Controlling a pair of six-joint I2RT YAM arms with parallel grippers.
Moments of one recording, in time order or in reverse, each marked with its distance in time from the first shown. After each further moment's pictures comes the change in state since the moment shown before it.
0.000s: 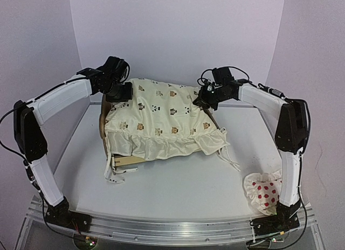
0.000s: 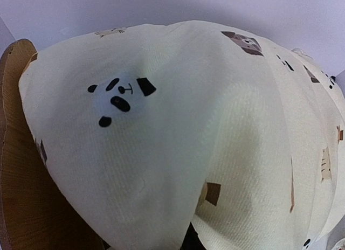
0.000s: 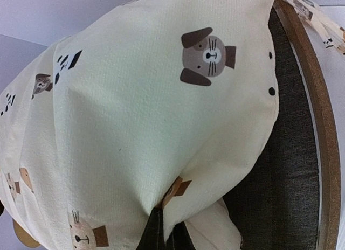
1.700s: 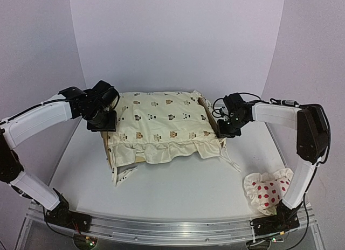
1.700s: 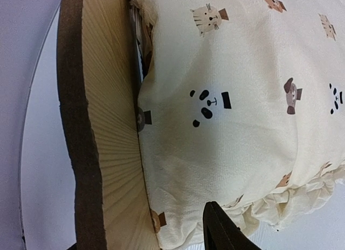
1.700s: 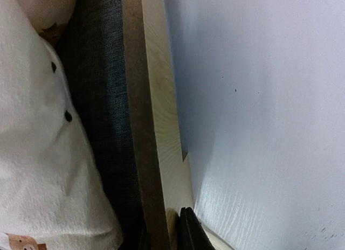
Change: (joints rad) left arm -0.112 -0.326 -0.413 -0.209 -0.125 -0.167; right arm -0.024 -0.272 -0.579 -0.051 0.309 -0.325
